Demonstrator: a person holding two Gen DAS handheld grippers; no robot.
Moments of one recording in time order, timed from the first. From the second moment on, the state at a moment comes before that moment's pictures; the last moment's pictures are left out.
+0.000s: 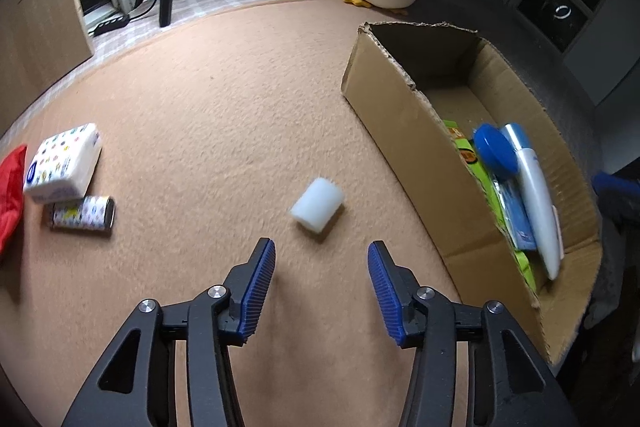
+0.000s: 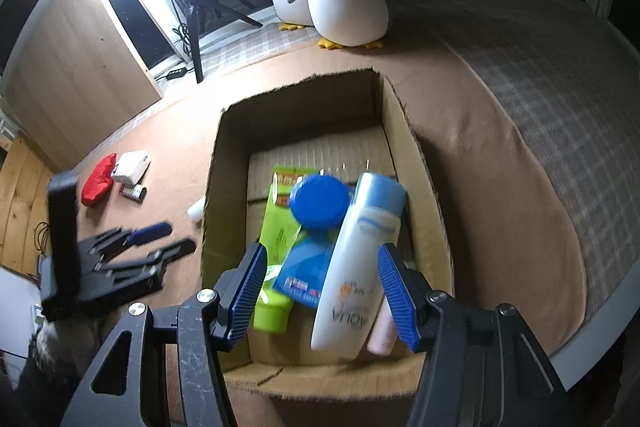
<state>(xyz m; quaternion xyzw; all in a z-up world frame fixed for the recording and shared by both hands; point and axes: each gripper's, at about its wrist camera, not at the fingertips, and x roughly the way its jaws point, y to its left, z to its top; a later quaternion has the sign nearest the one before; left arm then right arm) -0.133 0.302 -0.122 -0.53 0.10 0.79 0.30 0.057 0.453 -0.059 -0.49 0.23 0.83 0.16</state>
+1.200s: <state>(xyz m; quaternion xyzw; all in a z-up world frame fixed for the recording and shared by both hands) -0.153 0.309 -0.111 -0.52 0.10 0.80 0.29 0.099 0.445 -0.057 -0.48 0.26 0.82 0.16</state>
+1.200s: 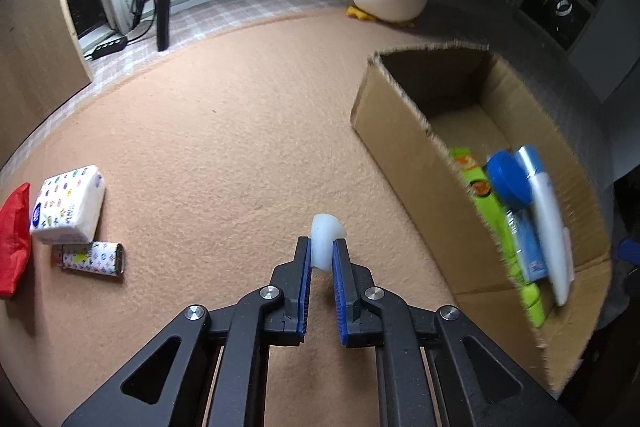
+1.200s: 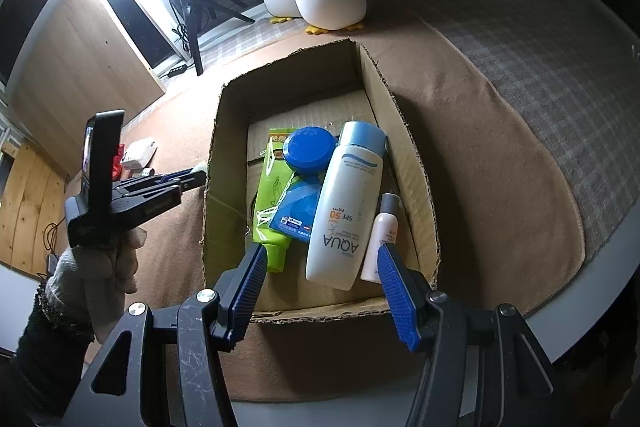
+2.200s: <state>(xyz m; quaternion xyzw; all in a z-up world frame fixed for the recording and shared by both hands) -0.125 0.441 -0.067 -0.48 0.14 0.78 0.39 0.129 0.453 -0.063 -0.48 0.26 0.82 0.18</state>
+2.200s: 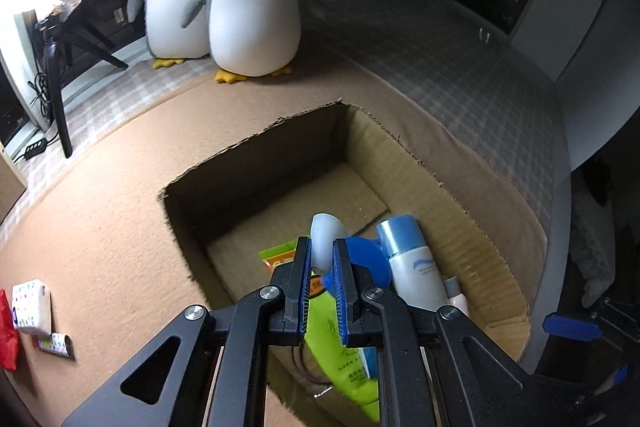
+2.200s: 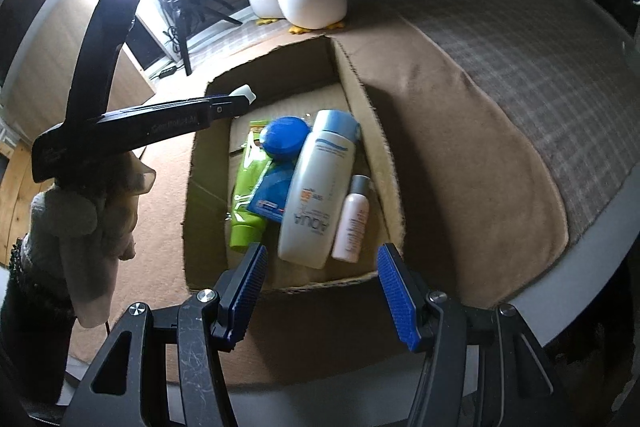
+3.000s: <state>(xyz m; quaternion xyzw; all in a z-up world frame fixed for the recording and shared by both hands) -0.133 0.420 -0.065 -0.48 0.12 0.79 0.37 0.124 0.454 -0.064 -0.48 0.26 0.82 0.18</state>
